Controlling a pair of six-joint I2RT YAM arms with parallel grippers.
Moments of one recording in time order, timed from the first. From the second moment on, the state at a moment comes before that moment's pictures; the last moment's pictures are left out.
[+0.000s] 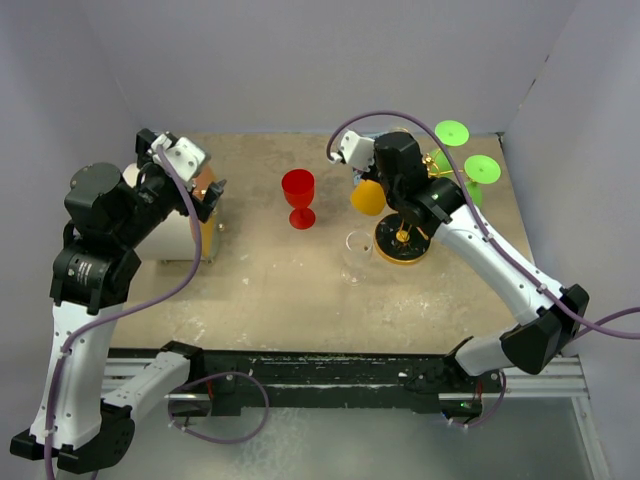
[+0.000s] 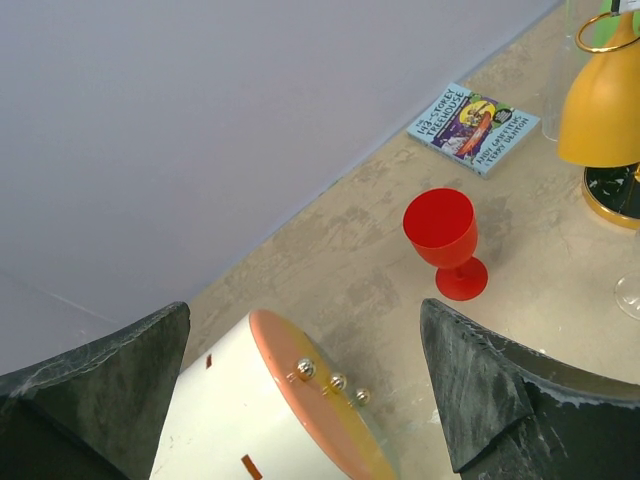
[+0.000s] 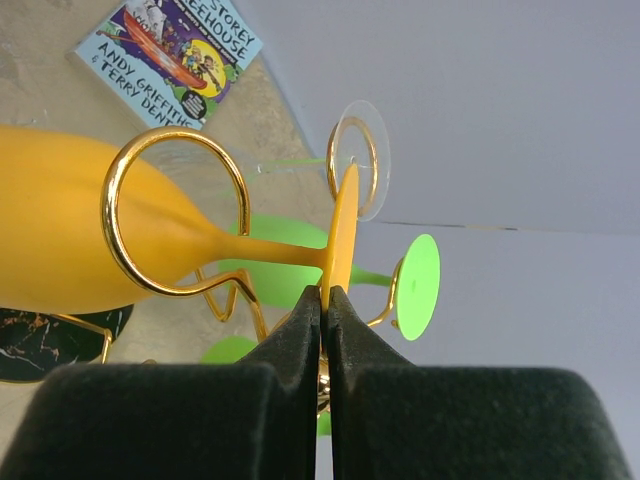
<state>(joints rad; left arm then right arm) -0.24 0.92 1.47 -0.65 0.24 0.43 0.65 1.43 1.51 -0.55 0.59 -0.89</state>
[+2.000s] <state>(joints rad) -0.24 0.94 1.44 -0.65 0.26 0.44 0.77 1.48 1.56 -0.61 0.64 -0.85</state>
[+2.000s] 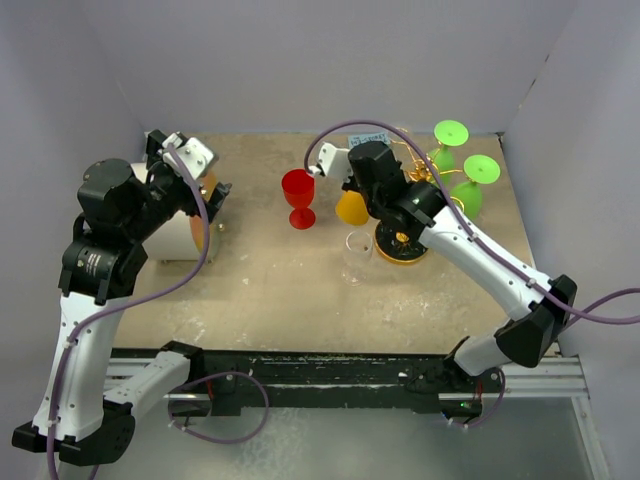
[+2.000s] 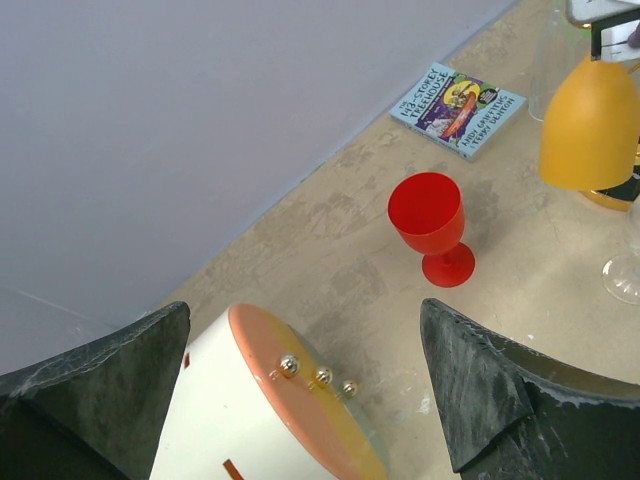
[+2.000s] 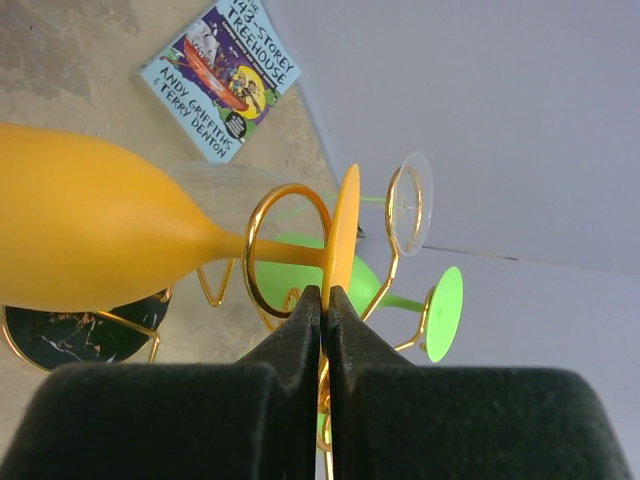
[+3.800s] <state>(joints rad) -0.23 0.94 1.41 -0.65 0.25 0.45 0.81 1.52 1.64 -0.69 0.61 -0.77</state>
